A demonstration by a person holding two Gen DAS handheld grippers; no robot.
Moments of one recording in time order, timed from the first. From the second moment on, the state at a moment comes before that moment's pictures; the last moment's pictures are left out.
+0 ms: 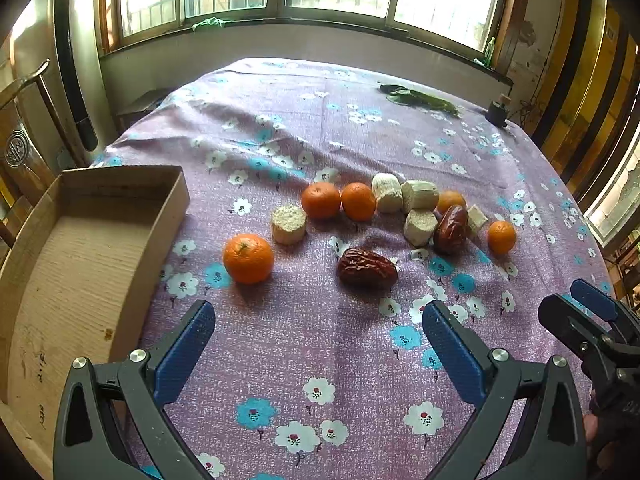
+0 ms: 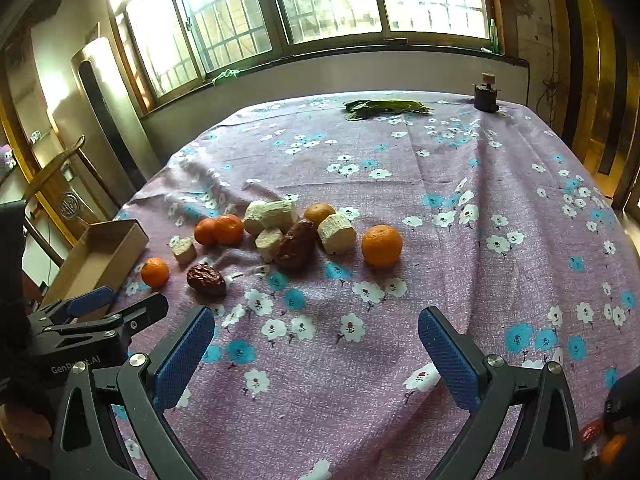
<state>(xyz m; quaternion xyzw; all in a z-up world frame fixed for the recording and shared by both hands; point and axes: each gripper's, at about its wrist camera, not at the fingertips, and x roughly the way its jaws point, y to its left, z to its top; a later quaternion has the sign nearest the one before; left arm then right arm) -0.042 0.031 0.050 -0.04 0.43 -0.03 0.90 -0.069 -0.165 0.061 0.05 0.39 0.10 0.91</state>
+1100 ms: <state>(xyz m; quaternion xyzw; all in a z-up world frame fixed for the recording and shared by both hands) -0.034 0.009 0.039 0.02 0.44 -0.07 0.90 -0.070 -0.160 0.066 0.00 0.39 0.10 0.91</state>
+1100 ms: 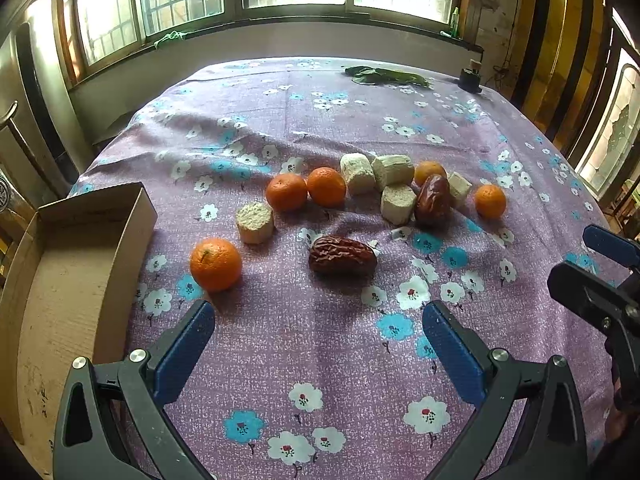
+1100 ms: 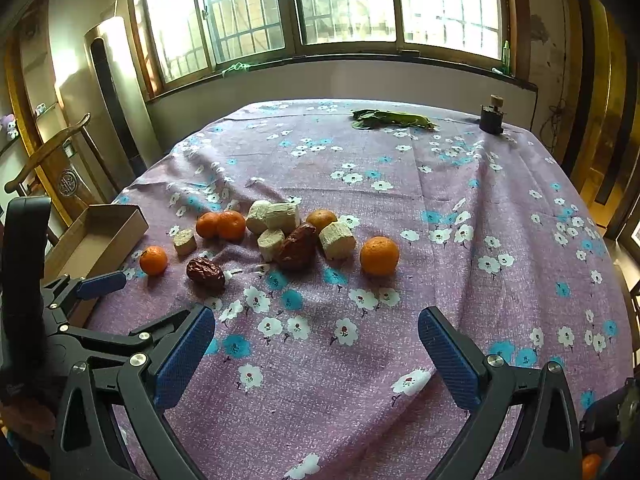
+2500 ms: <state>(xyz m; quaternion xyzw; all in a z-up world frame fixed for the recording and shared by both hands) 0.009 0.016 0.017 -0.03 0.47 -0.09 0.88 0.032 -0.135 0.018 0.02 0.47 0.16 0.87</state>
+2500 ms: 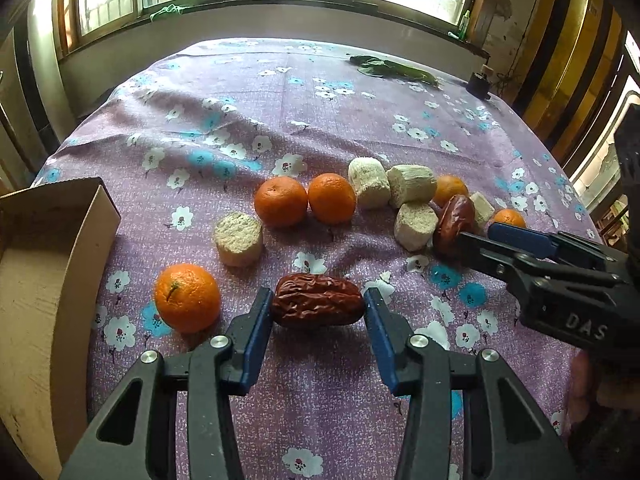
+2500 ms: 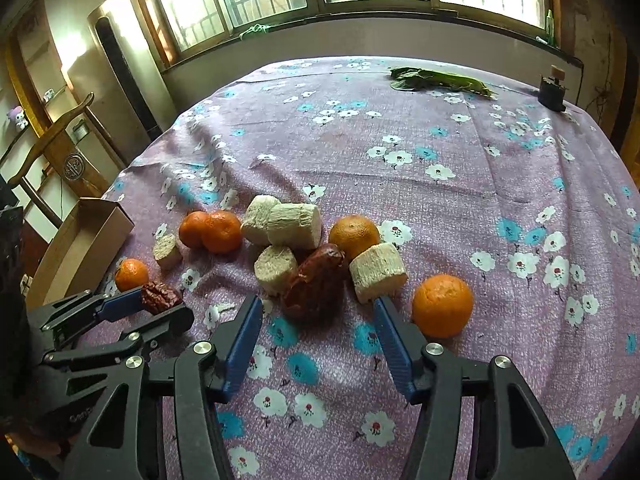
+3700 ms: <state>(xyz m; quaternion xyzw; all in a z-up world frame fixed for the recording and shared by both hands) -0.046 0.072 0.070 -0.03 0.42 -0.01 0.91 -0.039 -0.073 0.073 -0.03 0.41 0.28 0.87</state>
